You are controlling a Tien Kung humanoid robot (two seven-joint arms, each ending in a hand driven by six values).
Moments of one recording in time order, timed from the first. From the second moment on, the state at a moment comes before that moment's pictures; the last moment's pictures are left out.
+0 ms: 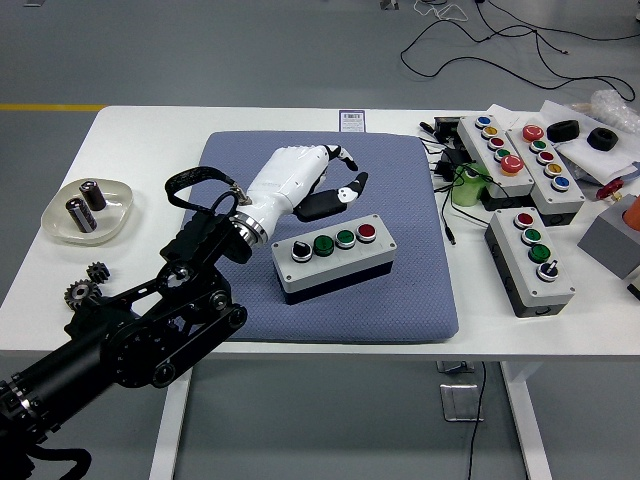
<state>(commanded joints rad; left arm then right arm) -0.72 0.06 -0.76 -1.10 1.93 0.35 0.13 0.14 -0.05 1.56 0.18 -2.02 -0.19 -0.29</state>
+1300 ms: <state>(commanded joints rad) -0.33 0.00 -1.52 -1.23 1.16 0.01 0.02 0.16 -0.04 1.57 0.18 -2.04 -0.19 -0.28</state>
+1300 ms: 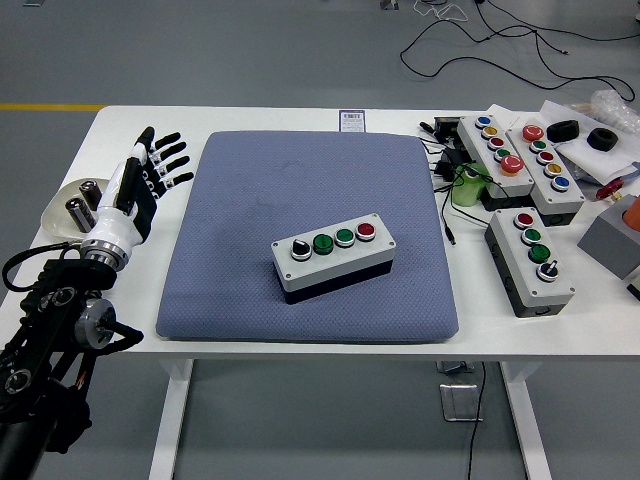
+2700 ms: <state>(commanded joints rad) -0.27 0.01 -1.56 -1.23 1.14 0.00 0.00 0.16 -0.04 1.58 0.18 -2.04 -0.19 -0.28</state>
